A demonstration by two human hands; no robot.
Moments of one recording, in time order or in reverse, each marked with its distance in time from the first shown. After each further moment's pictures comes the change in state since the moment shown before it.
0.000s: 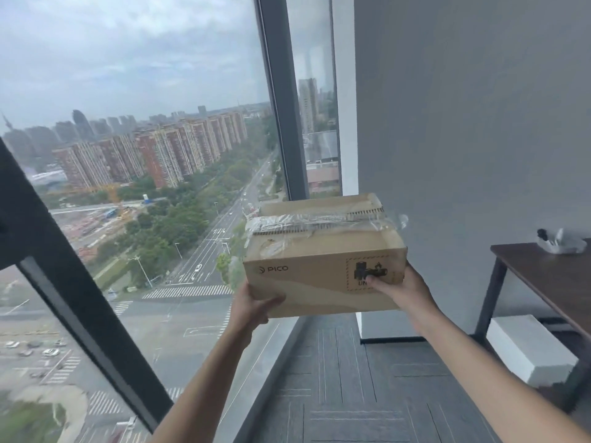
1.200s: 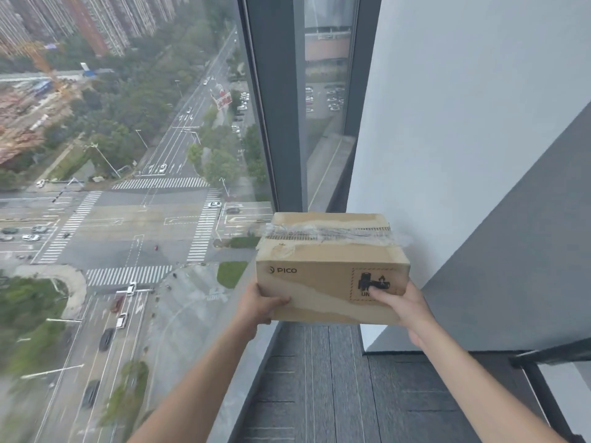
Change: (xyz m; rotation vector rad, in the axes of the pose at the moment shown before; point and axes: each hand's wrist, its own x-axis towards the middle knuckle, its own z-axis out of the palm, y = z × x) left_hand 0.750 -0.215 0.212 0.113 -0.223 -0.526; right_hand 0.690 0.272 0.204 0.064 -0.042 0.530
